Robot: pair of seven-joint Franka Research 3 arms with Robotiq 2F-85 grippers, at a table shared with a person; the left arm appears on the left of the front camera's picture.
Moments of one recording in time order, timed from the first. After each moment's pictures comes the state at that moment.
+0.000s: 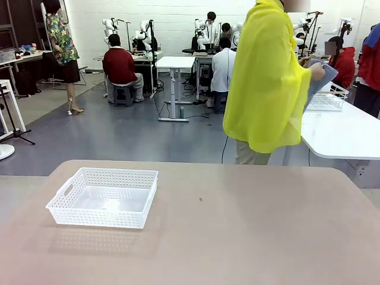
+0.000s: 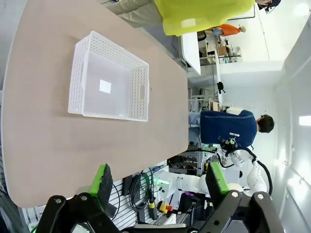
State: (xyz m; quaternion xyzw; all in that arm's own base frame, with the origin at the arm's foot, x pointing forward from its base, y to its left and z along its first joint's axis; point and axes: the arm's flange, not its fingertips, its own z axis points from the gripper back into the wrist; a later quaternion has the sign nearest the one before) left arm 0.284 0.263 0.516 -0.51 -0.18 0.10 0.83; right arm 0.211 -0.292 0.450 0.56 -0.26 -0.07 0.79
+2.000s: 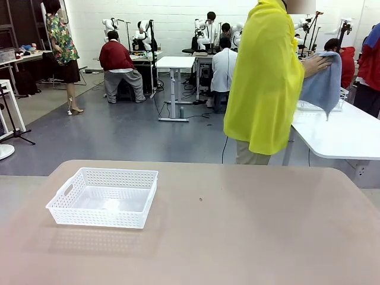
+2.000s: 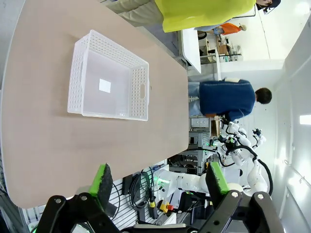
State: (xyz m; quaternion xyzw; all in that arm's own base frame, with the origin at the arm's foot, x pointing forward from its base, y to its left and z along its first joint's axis) left arm 0.286 0.261 0.516 -0.51 -0.18 0.10 0.84; right arm 0.214 -0.289 0.452 0.55 -0.26 -0.07 0.79
